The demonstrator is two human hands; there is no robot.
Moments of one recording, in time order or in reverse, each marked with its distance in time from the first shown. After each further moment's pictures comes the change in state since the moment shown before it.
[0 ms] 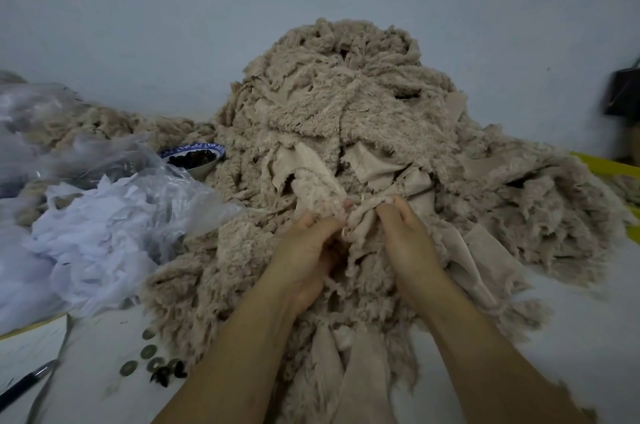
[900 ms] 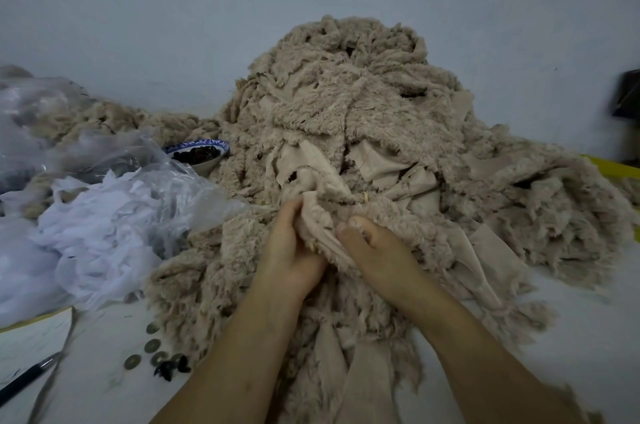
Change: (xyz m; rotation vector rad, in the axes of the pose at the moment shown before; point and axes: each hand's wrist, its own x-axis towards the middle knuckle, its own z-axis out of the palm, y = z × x) left_hand 0.009 0.013 -0.008 -0.394 0.145 -0.102; right_hand -0.011 0.000 0.017 -0.304 -0.343 -0.204
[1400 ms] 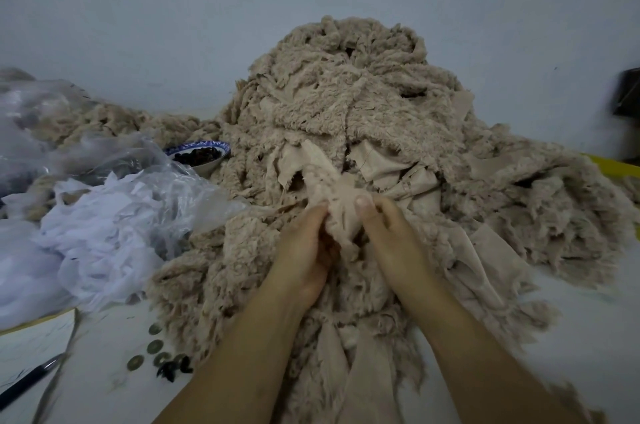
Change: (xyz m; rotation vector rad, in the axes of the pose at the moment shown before) left_hand -0.003 -0.014 0.001 0.403 0.037 0.157; right_hand 0.004 0.004 -0.006 0.104 0.239 0.071
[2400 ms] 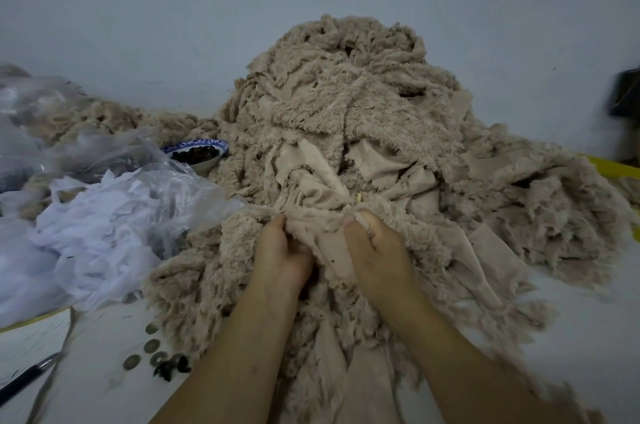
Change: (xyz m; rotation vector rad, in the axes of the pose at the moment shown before) left_hand 0.015 0.012 -0.014 -0.491 0.240 -0.200; right_hand -0.017 -0.007 0.020 0.059 0.023 -0.111
